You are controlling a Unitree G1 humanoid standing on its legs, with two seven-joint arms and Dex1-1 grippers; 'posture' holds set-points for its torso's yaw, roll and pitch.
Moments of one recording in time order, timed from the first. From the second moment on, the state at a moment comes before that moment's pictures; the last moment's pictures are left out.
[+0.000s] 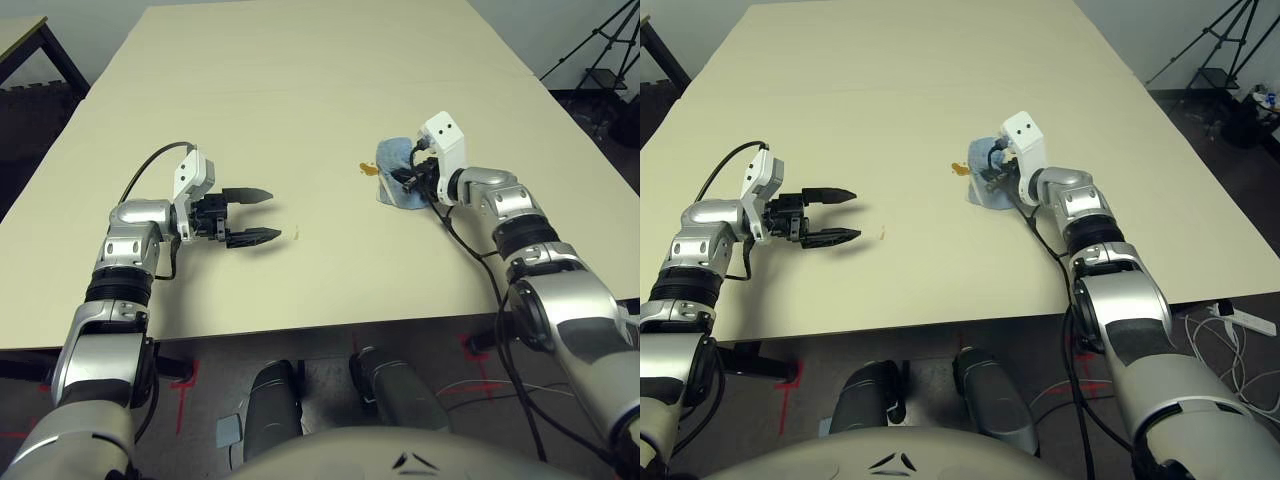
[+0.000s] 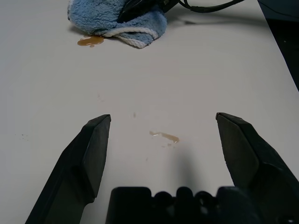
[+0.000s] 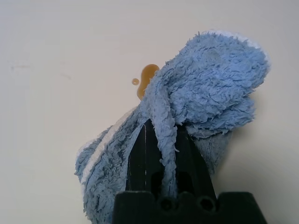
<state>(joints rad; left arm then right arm) -0.62 0.64 0.00 0.67 -0.31 -0.02 -1.49 -0.98 -0.24 0.04 1.01 0.01 0.25 0.76</state>
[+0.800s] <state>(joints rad) -0.56 0.65 0.02 0.60 -0.31 0.00 -1.47 -1.09 -0.16 0.08 1.15 -0.05 0.18 0.80</state>
